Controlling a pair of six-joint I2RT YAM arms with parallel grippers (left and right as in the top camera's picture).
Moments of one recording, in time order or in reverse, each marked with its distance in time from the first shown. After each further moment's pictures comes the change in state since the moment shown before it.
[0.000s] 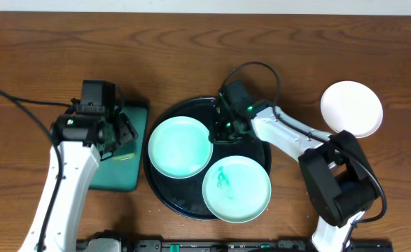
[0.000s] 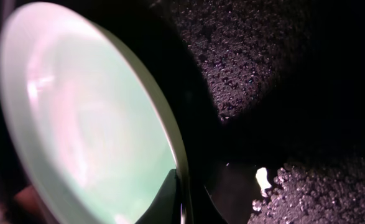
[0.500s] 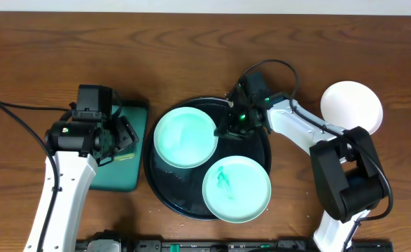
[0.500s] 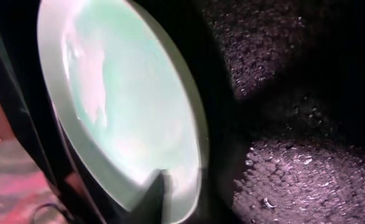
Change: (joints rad) left arm 0.000 -0.044 0.000 -0.037 0.041 0.000; right arm -0.106 0.000 0.000 -0.031 -0.140 0.005
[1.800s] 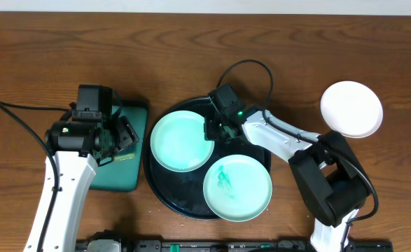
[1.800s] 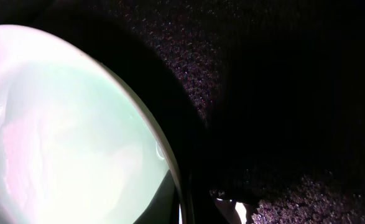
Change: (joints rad) left arm 0.000 0.000 0.000 0.000 0.002 0.001; right arm 0.186 0.036 0.007 0.124 0.413 0.083
